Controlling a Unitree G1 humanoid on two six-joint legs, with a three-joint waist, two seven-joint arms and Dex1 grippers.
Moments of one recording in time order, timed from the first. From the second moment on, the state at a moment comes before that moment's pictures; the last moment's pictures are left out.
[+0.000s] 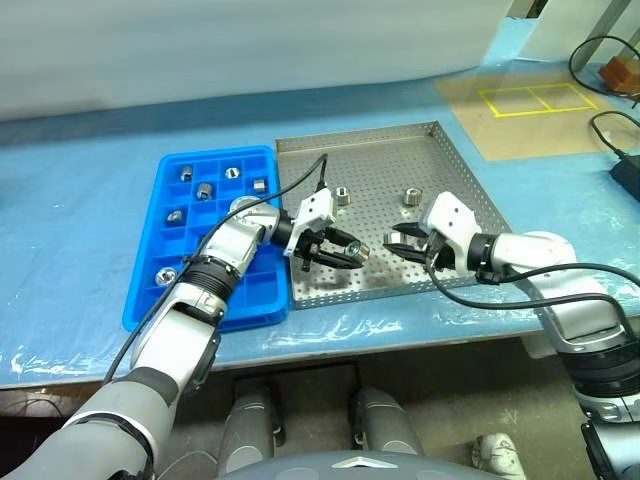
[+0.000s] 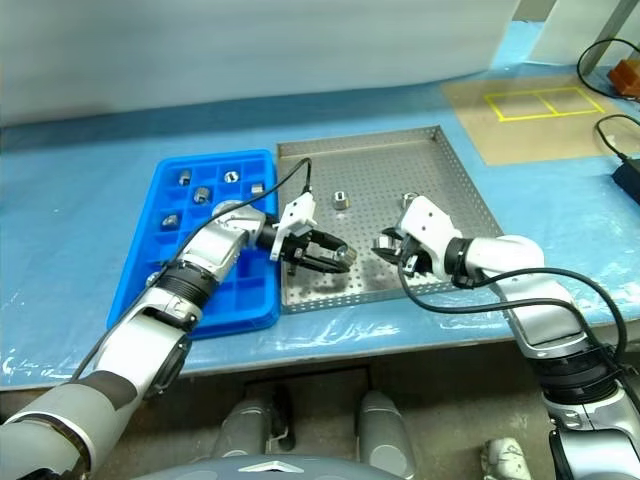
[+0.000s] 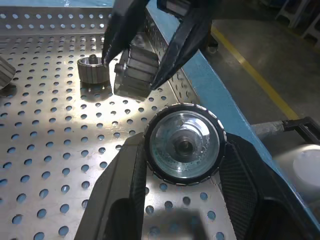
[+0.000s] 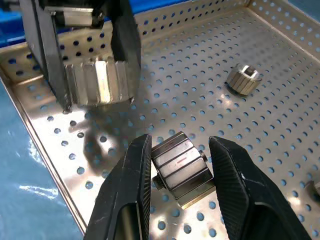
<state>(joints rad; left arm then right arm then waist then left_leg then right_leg) -0.88 0.21 -0.27 0.67 -0.13 0.07 -1.41 -0.34 -0.76 0.11 -0.30 0.21 0.54 0.87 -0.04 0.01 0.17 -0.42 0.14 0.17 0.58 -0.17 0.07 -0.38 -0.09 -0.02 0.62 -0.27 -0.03</state>
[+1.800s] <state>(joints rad) -1.04 0.16 -0.30 1.10 0.13 -0.17 -1.05 -0.28 -0.69 0.09 -0.19 0.11 0.41 0.83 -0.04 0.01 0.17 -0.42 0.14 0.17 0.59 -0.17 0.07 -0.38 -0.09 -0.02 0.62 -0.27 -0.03</state>
